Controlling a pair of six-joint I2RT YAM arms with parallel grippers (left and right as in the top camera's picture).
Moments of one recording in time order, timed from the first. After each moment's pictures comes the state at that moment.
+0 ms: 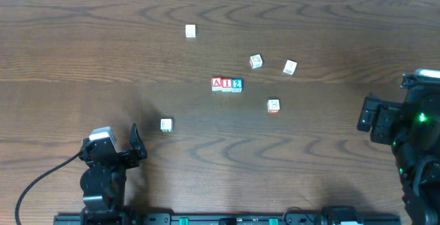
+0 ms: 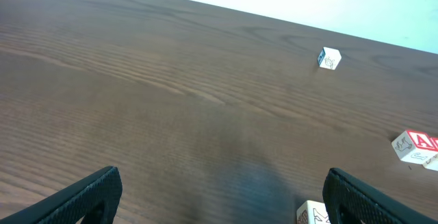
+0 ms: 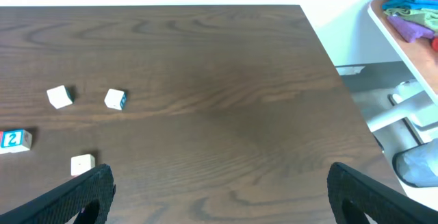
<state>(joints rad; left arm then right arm) 0.05 0.01 0.13 -0.43 -0.05 -0.17 0.05 0.87 1.40 -1.16 0.34 0.04</state>
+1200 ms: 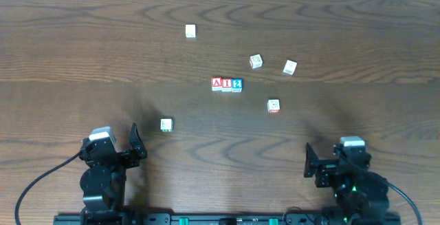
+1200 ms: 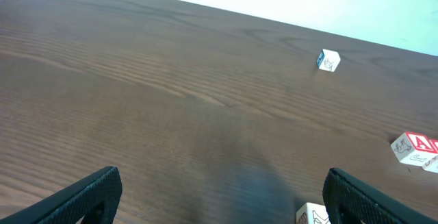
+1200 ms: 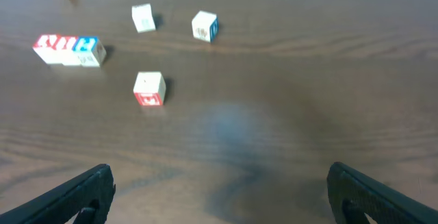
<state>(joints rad) 0.05 0.01 0.13 -0.42 -0.05 -0.17 0.05 0.02 0.30 -0.79 -0.03 0.04</state>
